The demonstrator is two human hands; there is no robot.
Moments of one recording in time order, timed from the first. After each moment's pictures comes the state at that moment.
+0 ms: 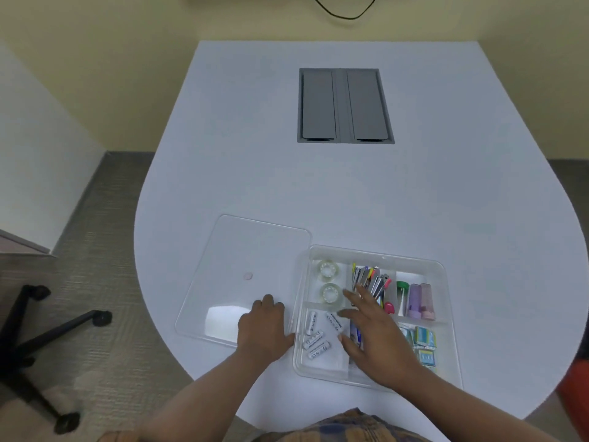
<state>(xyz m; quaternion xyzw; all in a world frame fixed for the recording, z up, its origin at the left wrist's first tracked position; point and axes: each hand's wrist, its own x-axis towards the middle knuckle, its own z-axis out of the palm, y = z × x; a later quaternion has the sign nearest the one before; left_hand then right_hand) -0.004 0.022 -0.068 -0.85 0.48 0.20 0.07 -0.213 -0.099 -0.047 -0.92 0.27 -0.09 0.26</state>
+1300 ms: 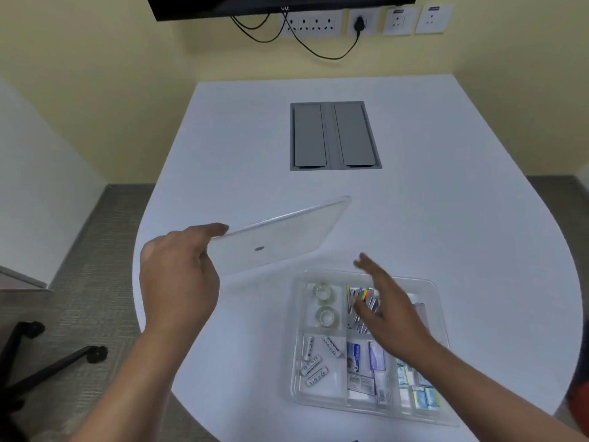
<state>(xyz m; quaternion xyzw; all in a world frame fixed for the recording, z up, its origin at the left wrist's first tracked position) 0.060 0.014 0.156 -0.85 0.41 -0.10 -0.32 -0.190 -0.148 0.035 -0.82 0.33 -0.20 0.42</state>
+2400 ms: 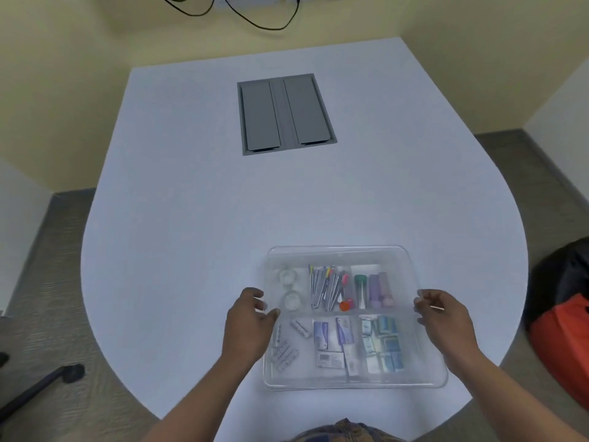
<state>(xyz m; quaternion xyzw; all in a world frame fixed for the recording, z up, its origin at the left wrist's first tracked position) -0.034 -0.023 -0.010 -0.85 0.29 0.32 -0.31 -0.332 -0.168 -0.018 -0.50 0.69 -0.24 0.47</state>
